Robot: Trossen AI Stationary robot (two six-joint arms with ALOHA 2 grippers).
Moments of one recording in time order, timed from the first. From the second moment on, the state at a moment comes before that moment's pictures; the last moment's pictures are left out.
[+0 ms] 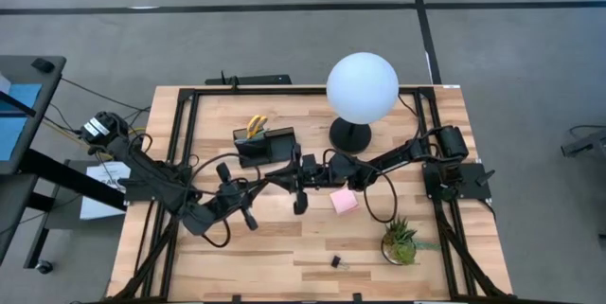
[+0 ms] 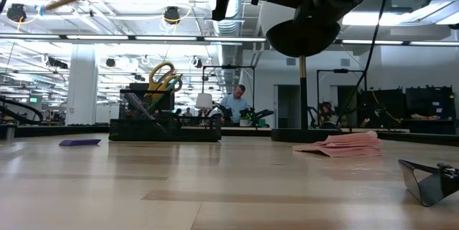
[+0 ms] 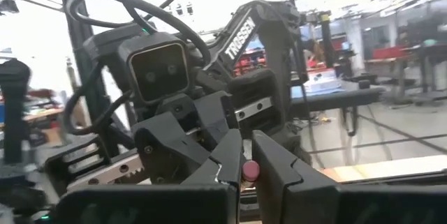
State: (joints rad) left arm -0.67 1.31 0.69 0.43 -1.24 -0.09; right arm 0.15 1.96 1.09 1.12 0.05 0.12
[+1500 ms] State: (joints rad) left arm -0.18 1.22 0.66 0.13 -1.13 0.18; right arm 0.01 2.20 1.27 1.34 0.33 -0.10
